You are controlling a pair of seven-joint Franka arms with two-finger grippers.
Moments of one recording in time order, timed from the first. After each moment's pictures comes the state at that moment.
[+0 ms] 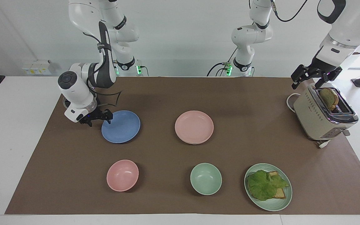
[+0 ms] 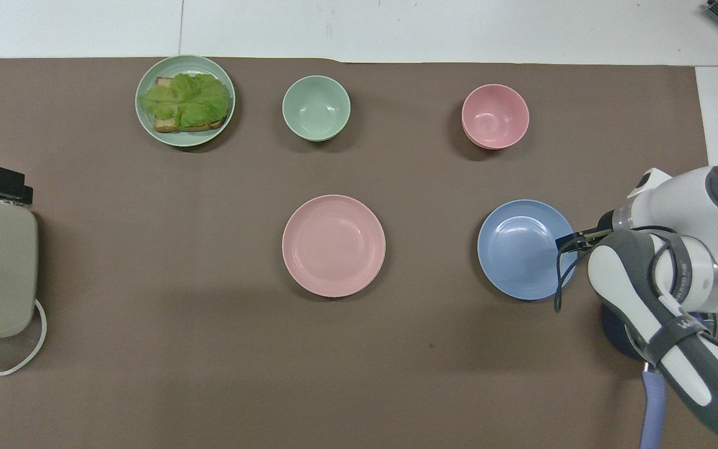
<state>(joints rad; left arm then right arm) 0.14 0.01 -0.15 -1.53 -0.01 1.56 0.02 -0.05 0.16 -0.03 -2.14 0.01 2.23 -0.24</state>
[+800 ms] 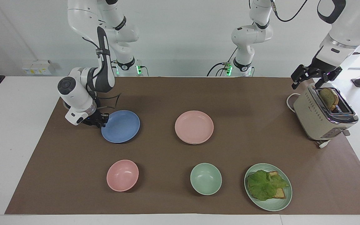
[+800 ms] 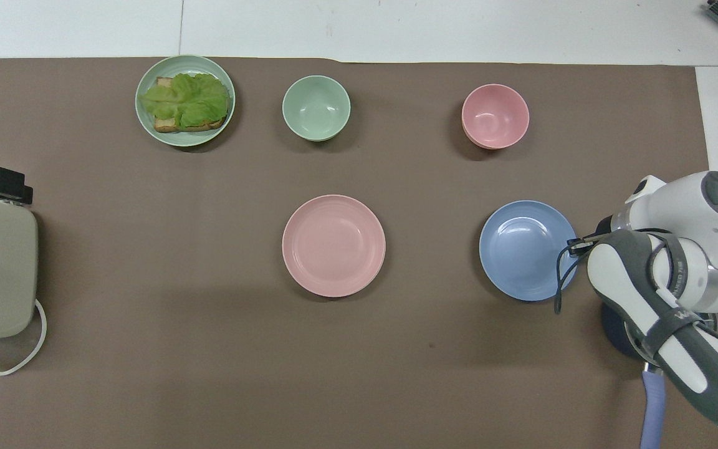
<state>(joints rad) 0.14 0.01 -0.15 -1.53 -0.01 1.56 0.02 -0.07 0.19 -0.03 -2.16 0.04 2.24 -0.27</state>
